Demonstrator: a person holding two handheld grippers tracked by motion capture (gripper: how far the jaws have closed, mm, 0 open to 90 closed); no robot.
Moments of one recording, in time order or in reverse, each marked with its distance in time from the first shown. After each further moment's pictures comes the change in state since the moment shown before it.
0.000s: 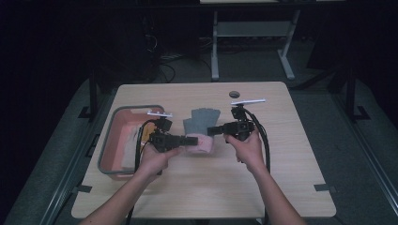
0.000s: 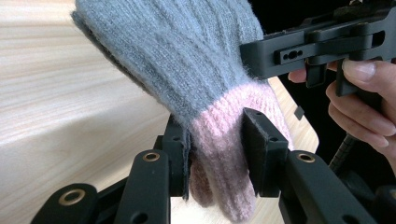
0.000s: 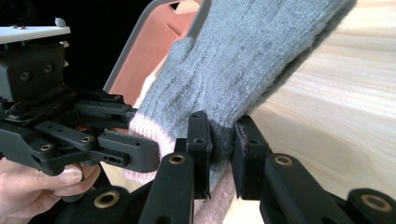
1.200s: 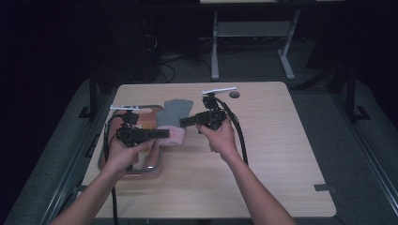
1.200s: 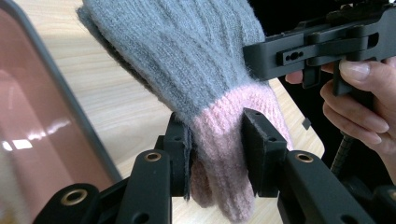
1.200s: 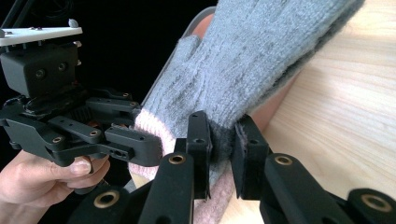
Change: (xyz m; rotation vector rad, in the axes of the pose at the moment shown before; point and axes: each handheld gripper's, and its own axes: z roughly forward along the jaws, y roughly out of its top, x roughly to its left) left arm 0.030 0.005 -0.078 -0.069 0.052 -0.017; right arm 0.053 0.035 0.052 0.026 0.095 -0.078
